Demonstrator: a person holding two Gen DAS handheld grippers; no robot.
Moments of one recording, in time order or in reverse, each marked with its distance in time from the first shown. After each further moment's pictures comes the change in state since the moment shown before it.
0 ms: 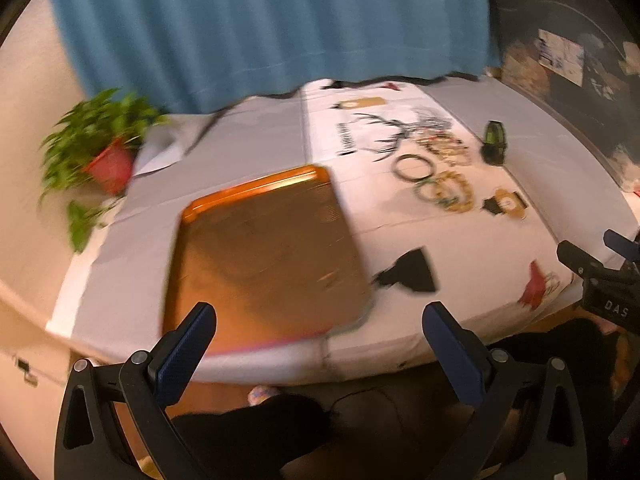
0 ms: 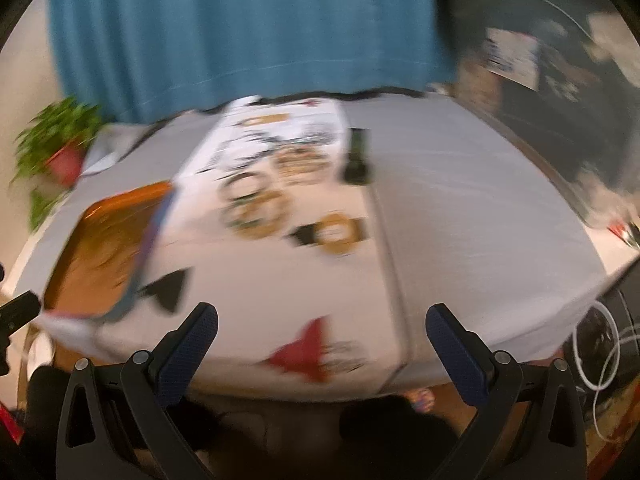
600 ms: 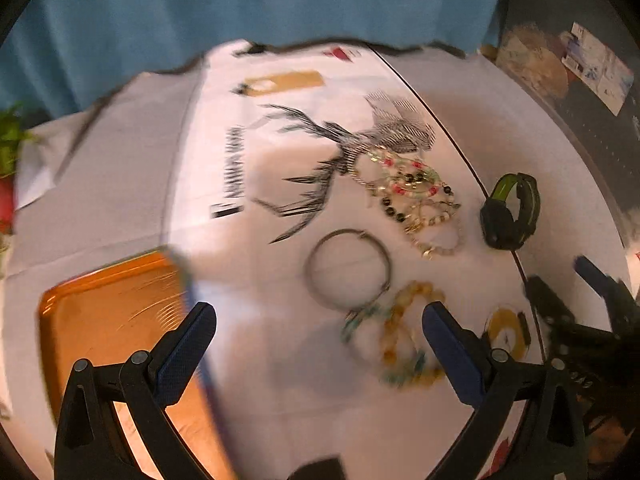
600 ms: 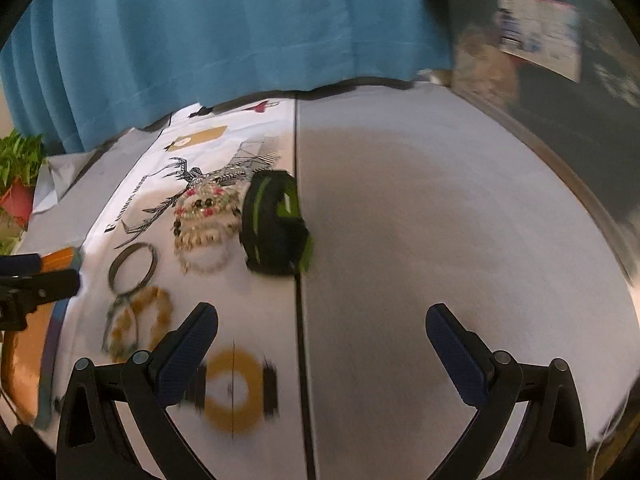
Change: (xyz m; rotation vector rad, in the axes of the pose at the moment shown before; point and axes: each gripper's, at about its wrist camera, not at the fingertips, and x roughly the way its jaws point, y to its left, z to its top) left arm 0.181 -0.075 0.153 0.008 0.213 -0.218; right arm 0.151 -0.050 0.105 0.004 0.034 -0.004
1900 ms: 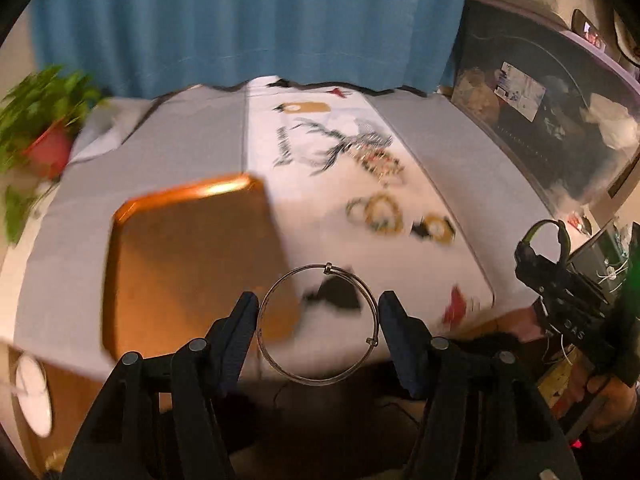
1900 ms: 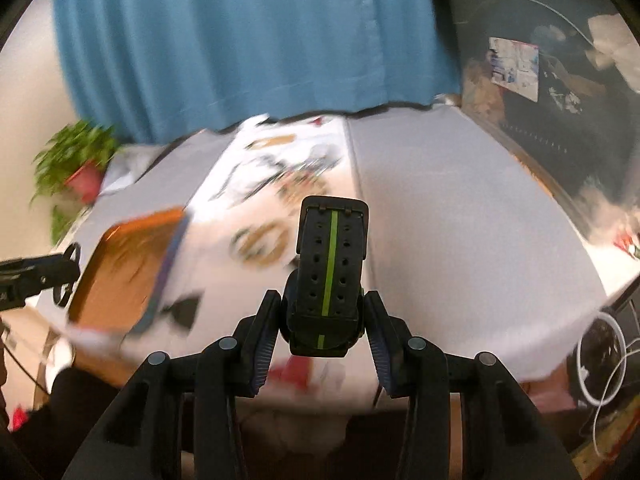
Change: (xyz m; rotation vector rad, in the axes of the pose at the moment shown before) left arm -0.183 0.049 -0.173 -0.066 -0.171 -0.071; right arm -0.188 0.031 -0.094 -0.041 -0.046 0.126
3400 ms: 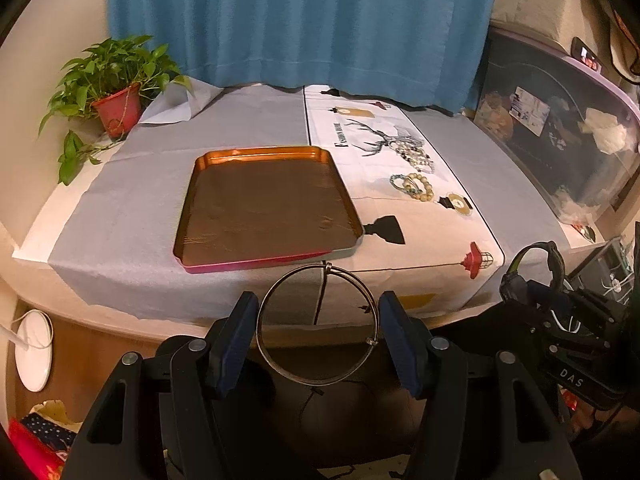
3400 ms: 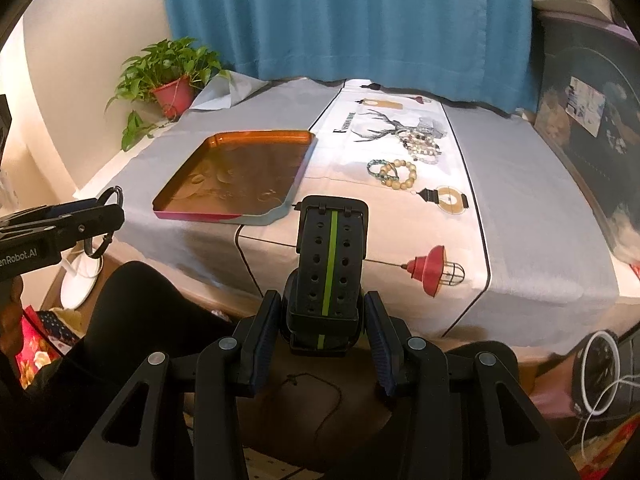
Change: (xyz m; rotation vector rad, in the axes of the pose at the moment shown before) left arm -0.074 0.049 -0.105 -0.096 -0.100 0.078; right arm -0.066 0.119 -0.078 -0.238 0.093 0.114
